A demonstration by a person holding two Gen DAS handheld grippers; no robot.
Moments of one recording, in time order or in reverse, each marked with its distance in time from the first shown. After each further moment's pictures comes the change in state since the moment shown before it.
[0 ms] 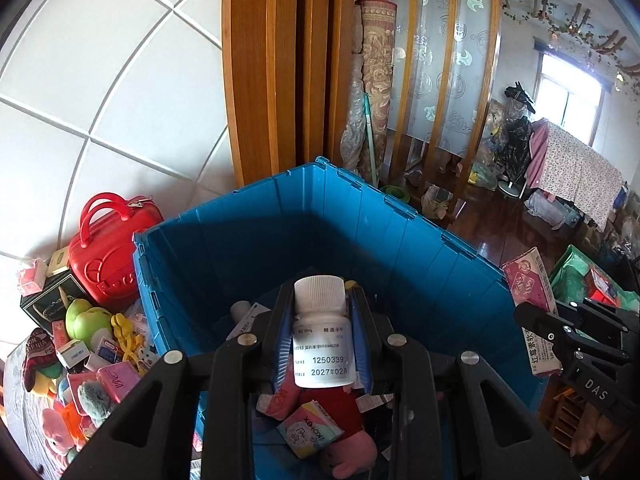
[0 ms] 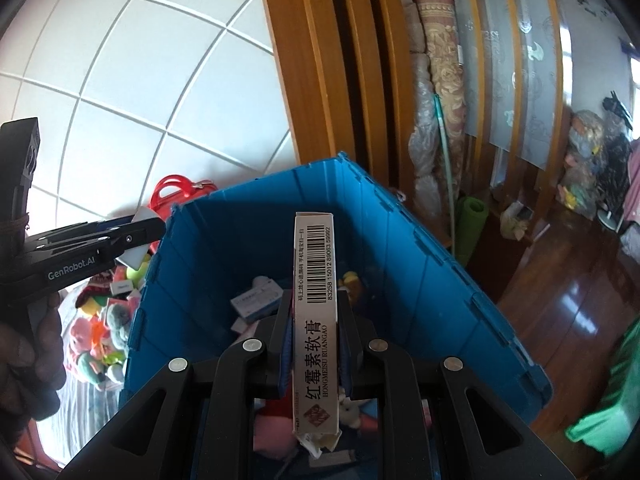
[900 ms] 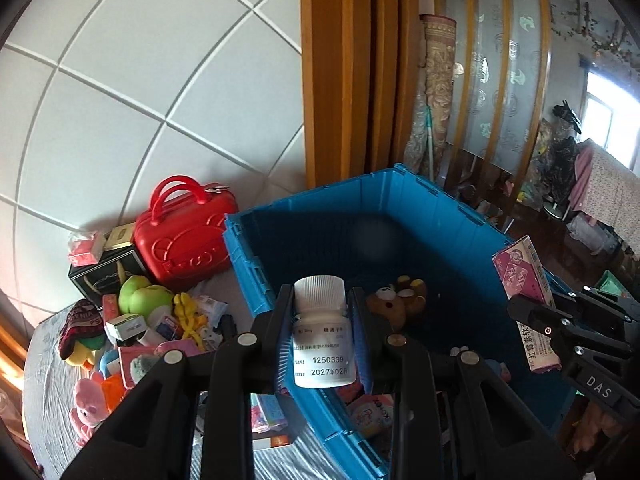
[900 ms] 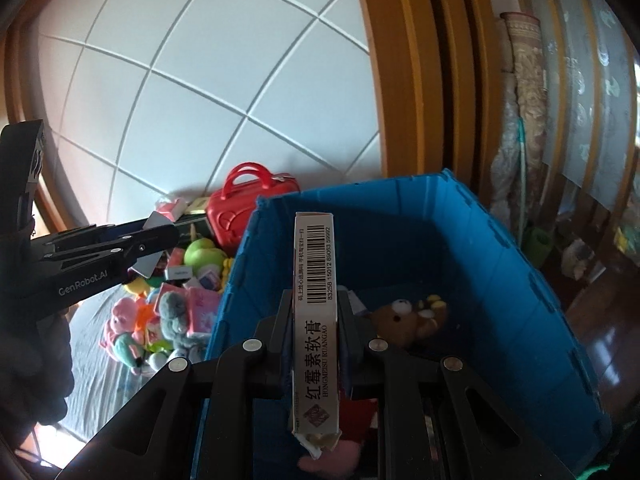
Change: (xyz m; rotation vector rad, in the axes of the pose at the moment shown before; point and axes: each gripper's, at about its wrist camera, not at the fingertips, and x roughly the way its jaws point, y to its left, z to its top) left arm -0.045 0.072 -0.024 -0.077 -0.028 0.160; right arm 0.028 0.094 0.012 -0.134 0.001 0.184
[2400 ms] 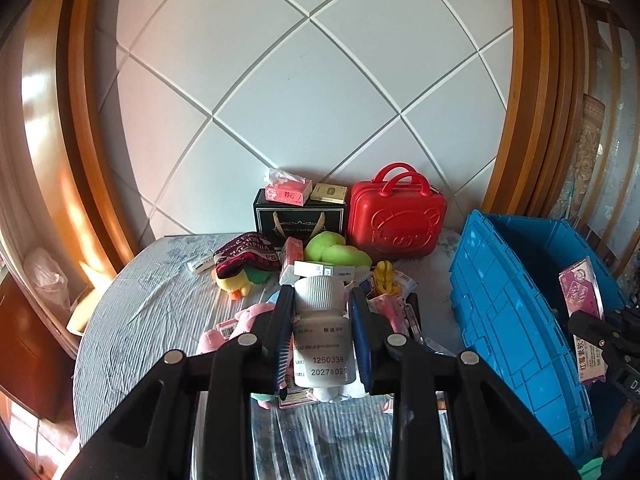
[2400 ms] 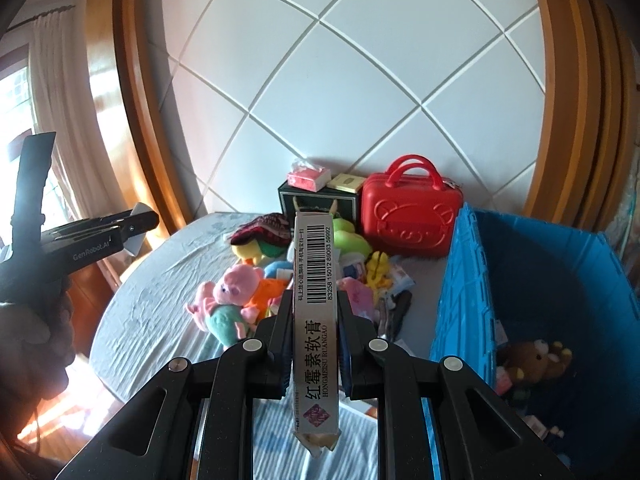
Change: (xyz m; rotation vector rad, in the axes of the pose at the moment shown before) left arm -0.162 0.269 -0.144 -0.350 -0.082 0.405; right arm 0.030 0.261 -0.022 -0.294 0.040 0.290
